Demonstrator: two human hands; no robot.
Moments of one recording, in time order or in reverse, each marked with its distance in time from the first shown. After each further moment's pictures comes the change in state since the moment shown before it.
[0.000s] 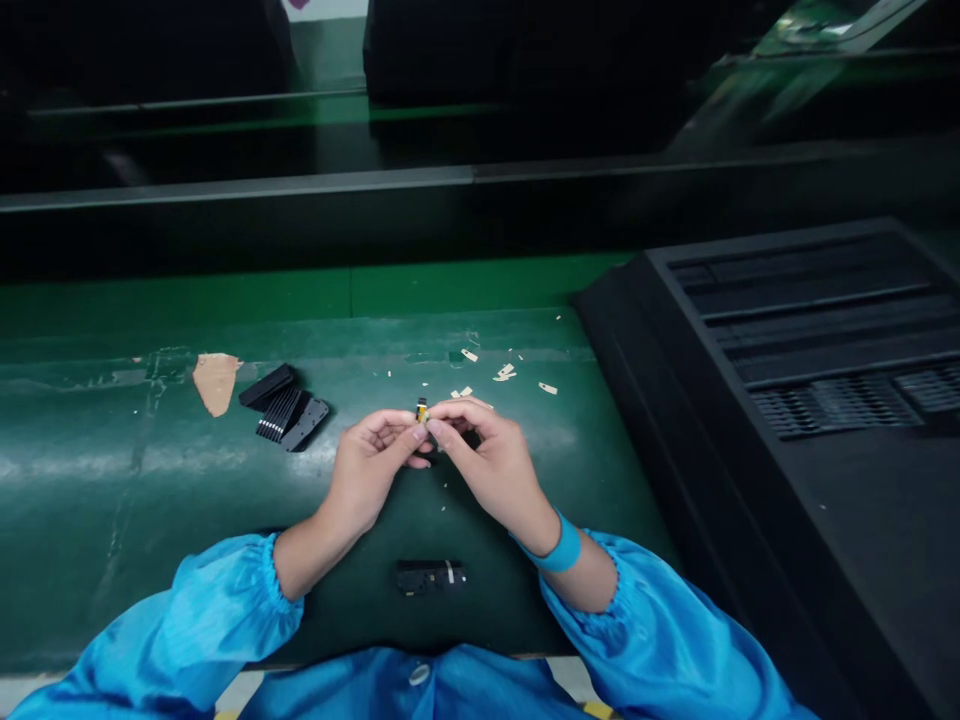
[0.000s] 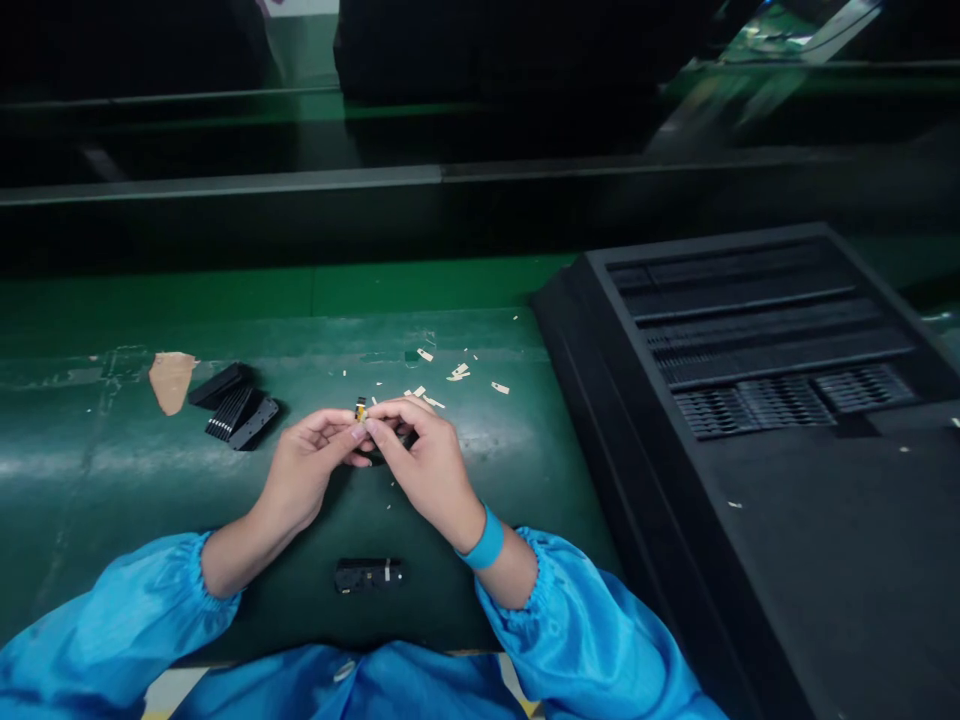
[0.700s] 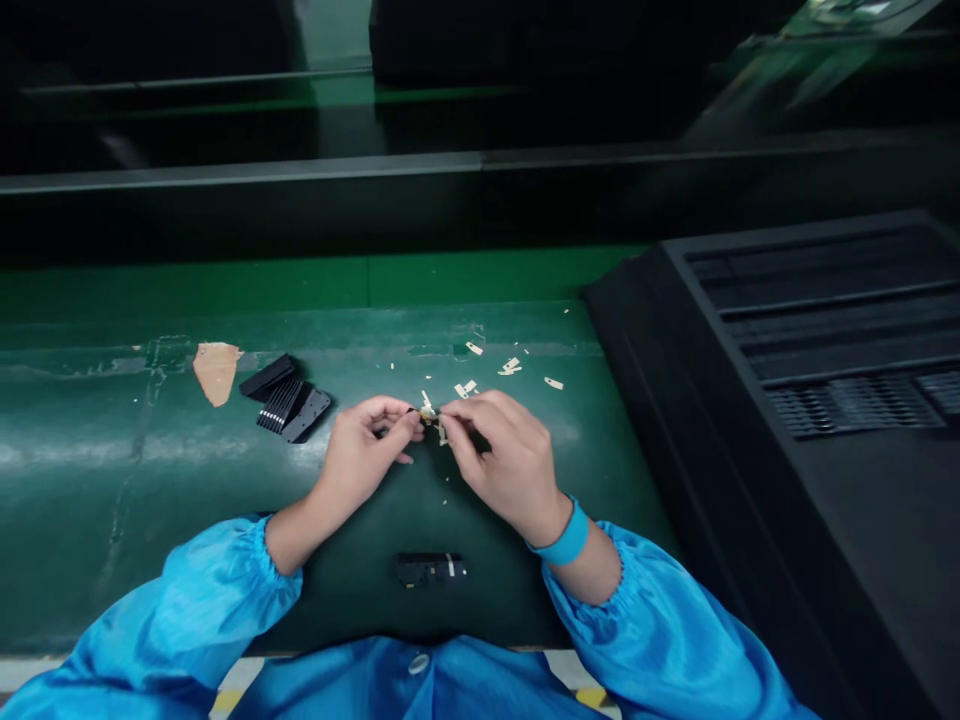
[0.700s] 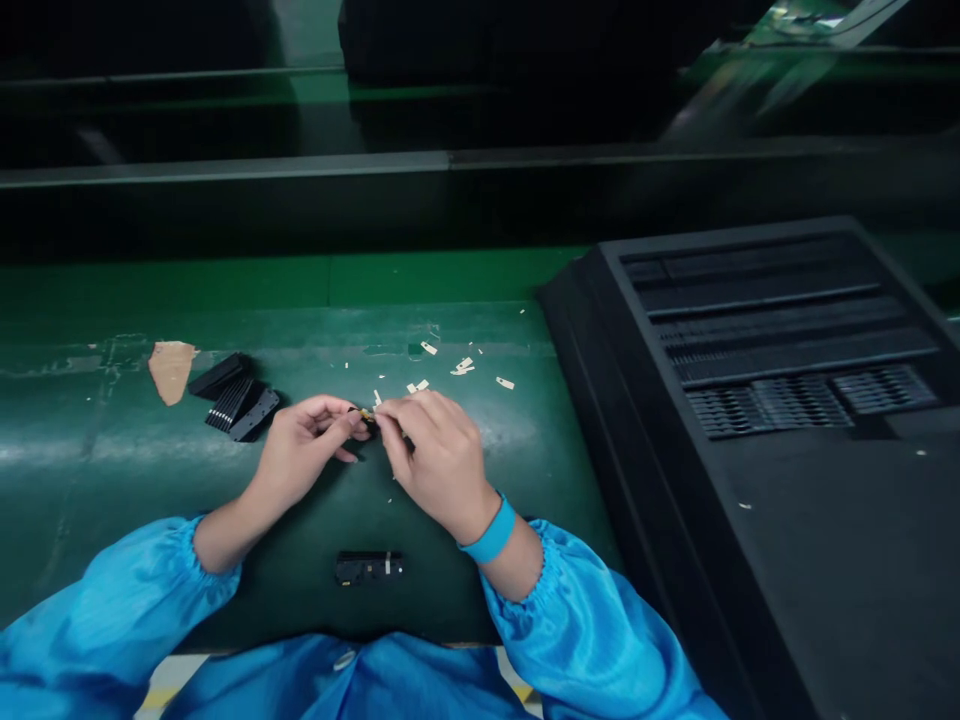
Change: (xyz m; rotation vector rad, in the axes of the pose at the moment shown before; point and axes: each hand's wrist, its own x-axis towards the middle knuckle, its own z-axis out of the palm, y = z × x) left_hand 0.004 0.014 -0.009 0.359 -0.033 0.043; right_hand -0.004 -0.002 -0.010 -0.543 0.069 -0.389
